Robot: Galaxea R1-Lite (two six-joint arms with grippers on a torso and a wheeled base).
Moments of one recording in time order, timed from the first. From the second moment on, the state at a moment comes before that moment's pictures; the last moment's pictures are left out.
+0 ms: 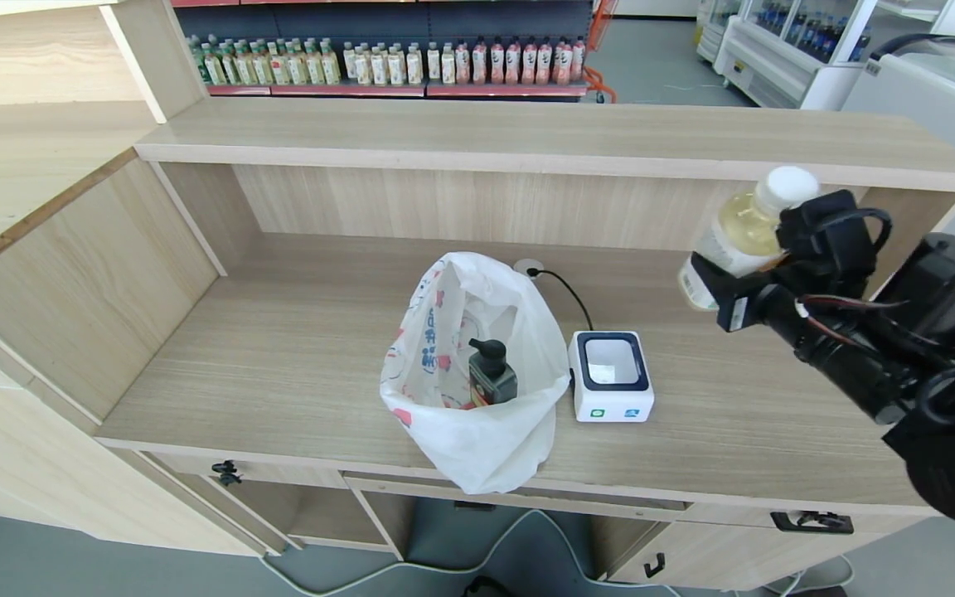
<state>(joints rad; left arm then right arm) -0.01 0.00 0.00 0.04 -0.04 0.03 0.28 1.72 -0.64 -1.28 -0.09 -0.32</state>
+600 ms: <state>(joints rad) -0.01 0.00 0.00 0.04 -0.04 0.03 0.22 1.43 -0.77 -0.78 -0.13 0.03</state>
